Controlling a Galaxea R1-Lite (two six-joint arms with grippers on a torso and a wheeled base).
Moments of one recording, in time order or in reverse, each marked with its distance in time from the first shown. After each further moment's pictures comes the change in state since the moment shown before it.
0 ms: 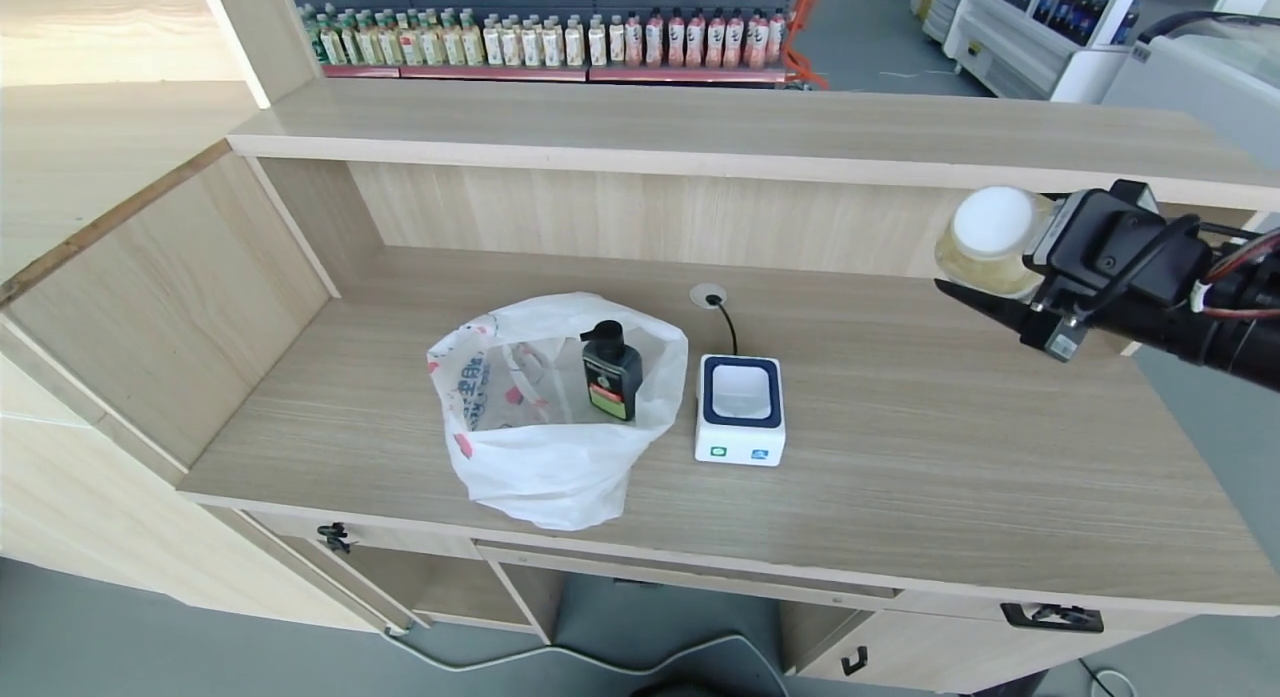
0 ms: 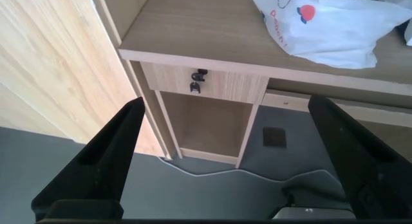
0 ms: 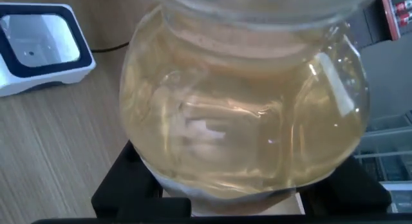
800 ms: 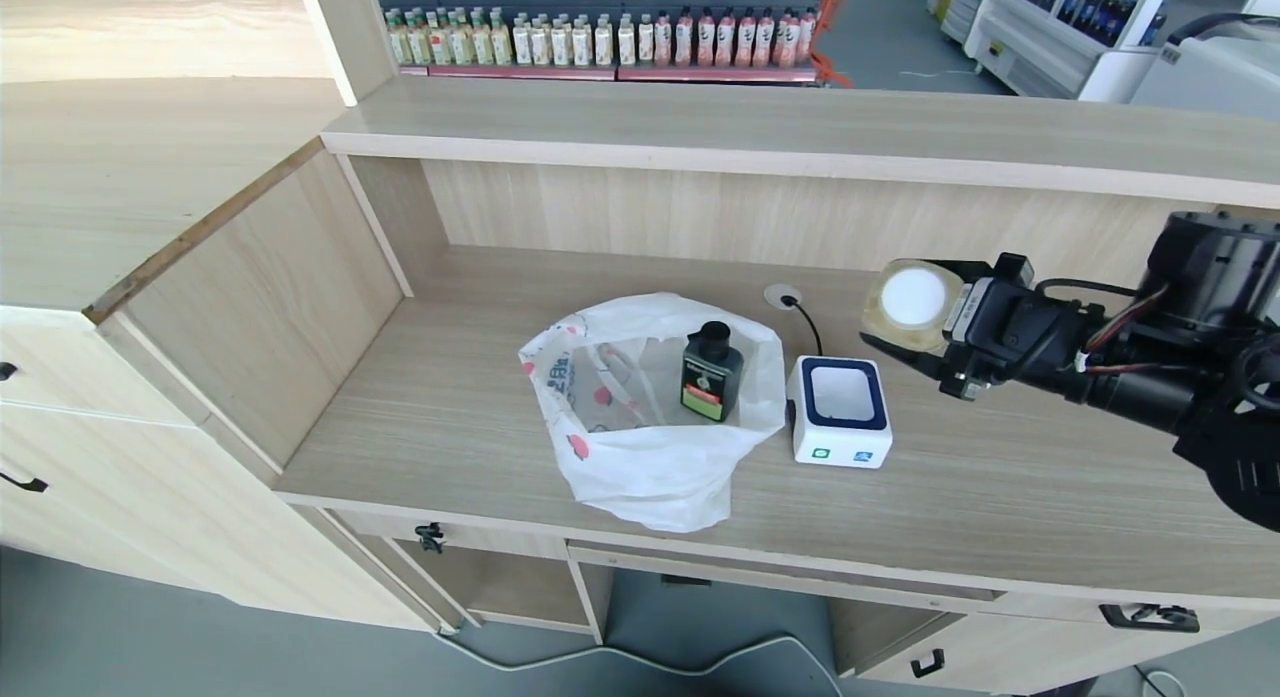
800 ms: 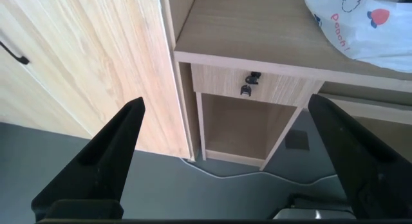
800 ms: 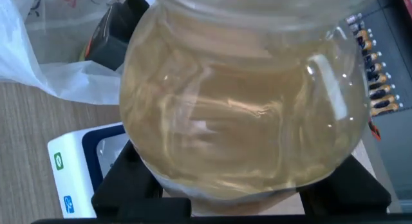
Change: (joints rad) left arm 0.000 0.000 0.000 0.000 0.000 -0.002; right arm -0.008 0.211 0.076 -0.259 0.222 0.006
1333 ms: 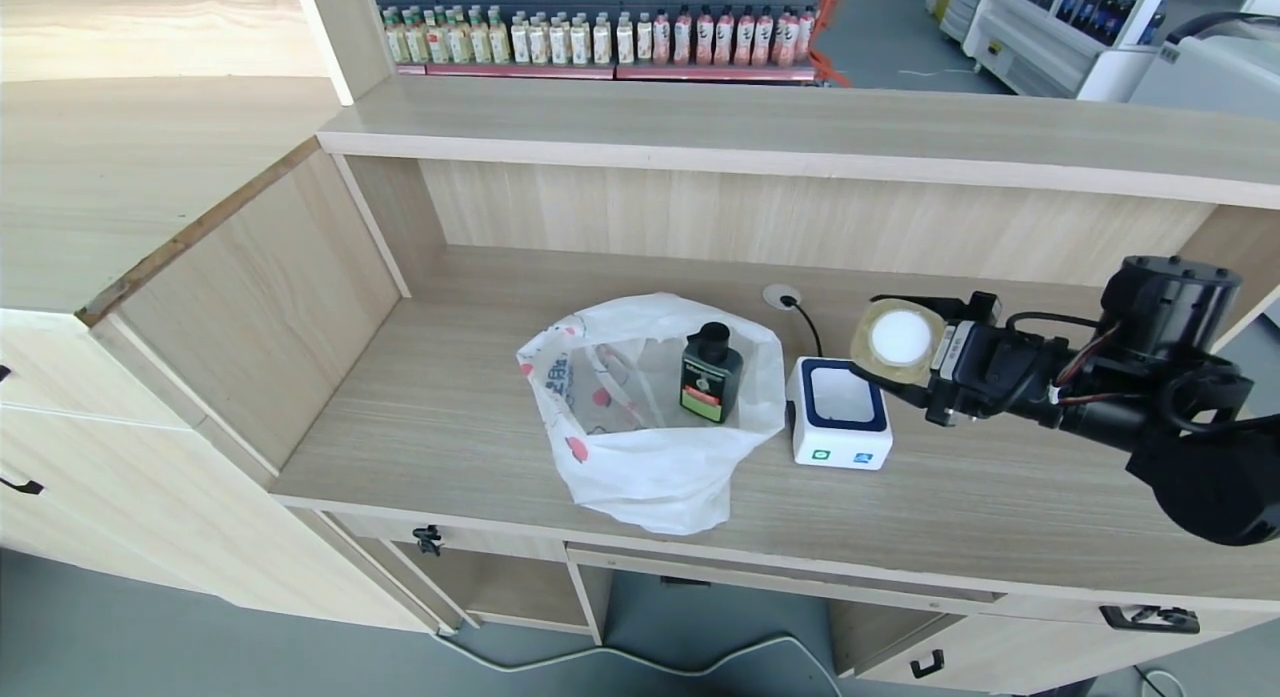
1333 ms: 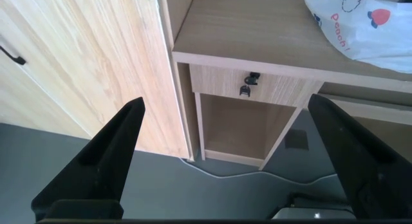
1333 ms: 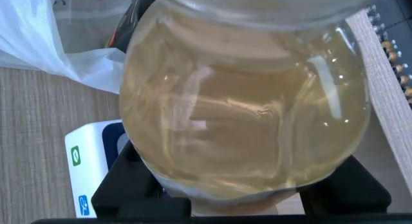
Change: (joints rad) left arm 0.000 0.000 0.000 0.000 0.000 -0.001; right arm -0.048 0.116 0.039 -0.118 0.117 0.002
